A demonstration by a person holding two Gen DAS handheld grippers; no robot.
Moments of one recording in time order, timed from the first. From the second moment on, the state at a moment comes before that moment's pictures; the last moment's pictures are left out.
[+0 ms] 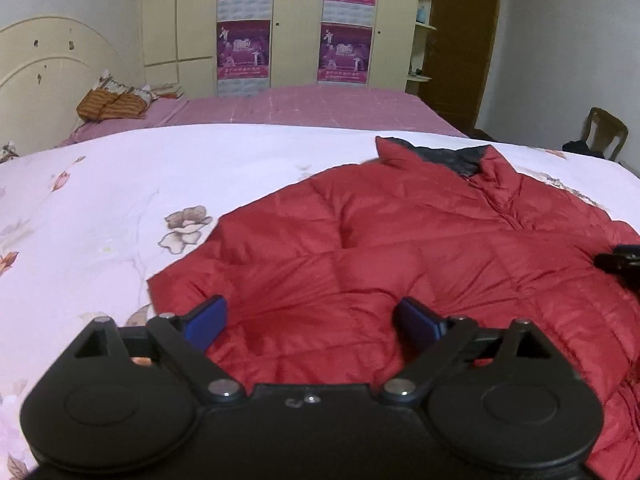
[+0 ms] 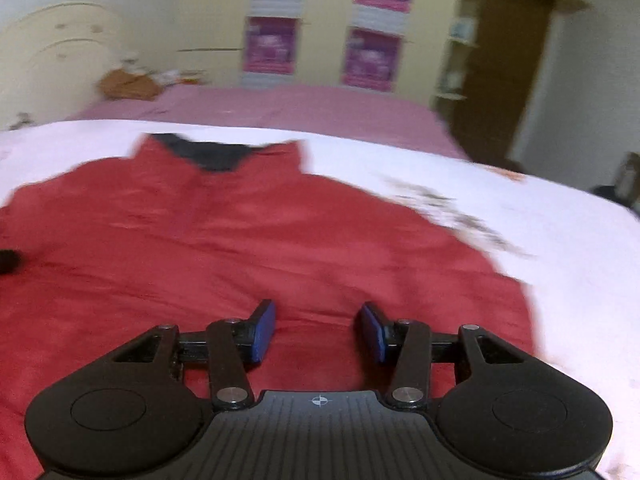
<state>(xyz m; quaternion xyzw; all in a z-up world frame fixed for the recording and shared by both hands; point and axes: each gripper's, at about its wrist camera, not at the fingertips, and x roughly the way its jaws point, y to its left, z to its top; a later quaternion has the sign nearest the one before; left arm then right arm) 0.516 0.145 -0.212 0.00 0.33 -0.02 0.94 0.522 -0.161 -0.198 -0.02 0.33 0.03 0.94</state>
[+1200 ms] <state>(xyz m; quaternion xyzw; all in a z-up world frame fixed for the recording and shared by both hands) 0.308 0.073 -0.189 0.06 0.34 0.04 0.94 0.292 -0.261 -0.169 0.10 0.34 0.06 0.93</state>
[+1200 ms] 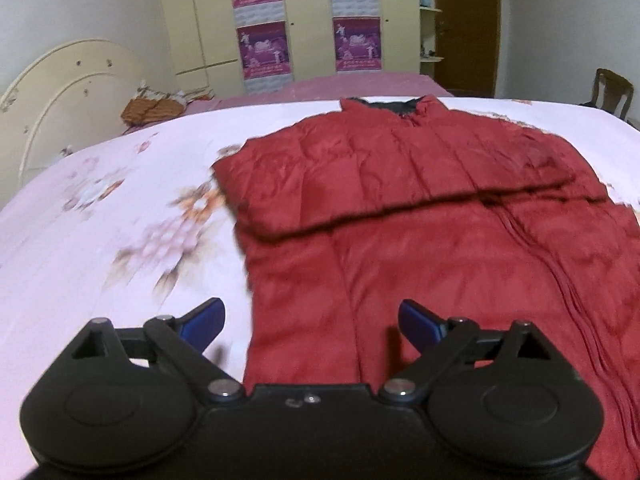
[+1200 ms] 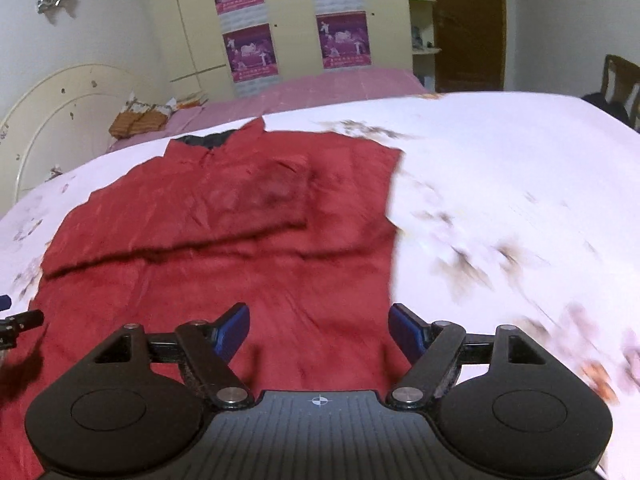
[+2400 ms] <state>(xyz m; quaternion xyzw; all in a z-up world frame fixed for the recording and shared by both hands) 0.159 0.132 -0.224 -0.26 0.38 -0.04 0.89 0.154 -0.375 -0.232 0.37 0.40 0.21 0.81</state>
